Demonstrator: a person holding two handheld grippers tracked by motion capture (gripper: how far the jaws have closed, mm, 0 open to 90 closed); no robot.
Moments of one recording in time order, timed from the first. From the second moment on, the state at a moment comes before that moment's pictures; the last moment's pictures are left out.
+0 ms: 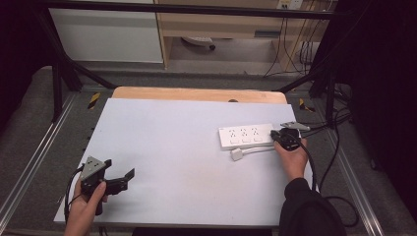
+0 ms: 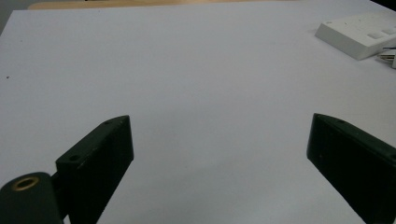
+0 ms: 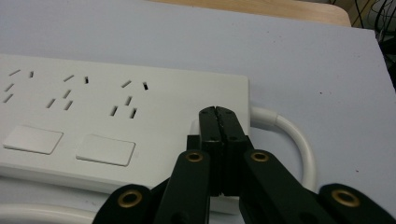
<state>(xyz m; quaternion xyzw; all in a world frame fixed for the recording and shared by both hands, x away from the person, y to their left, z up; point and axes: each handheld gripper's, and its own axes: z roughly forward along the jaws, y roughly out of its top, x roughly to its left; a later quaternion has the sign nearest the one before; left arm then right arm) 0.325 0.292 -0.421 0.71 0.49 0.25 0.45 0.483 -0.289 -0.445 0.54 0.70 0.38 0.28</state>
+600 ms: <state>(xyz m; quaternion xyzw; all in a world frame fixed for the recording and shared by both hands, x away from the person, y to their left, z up) 0.325 0.292 -0.421 0.71 0.49 0.25 0.45 0.482 -0.289 -0.446 0.54 0.70 0.38 0.28</state>
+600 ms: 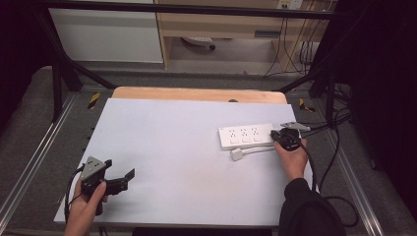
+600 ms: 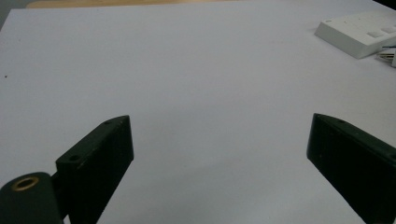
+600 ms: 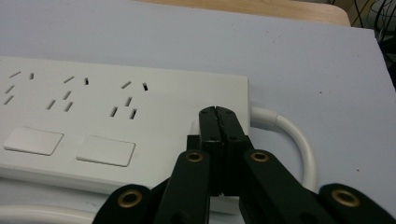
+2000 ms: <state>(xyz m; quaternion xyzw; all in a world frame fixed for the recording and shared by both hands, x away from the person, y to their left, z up) 0.324 0.293 -0.421 0.71 0.49 0.25 0.45 0.482 -0.289 -0.446 0.55 0.69 0.39 0.28</state>
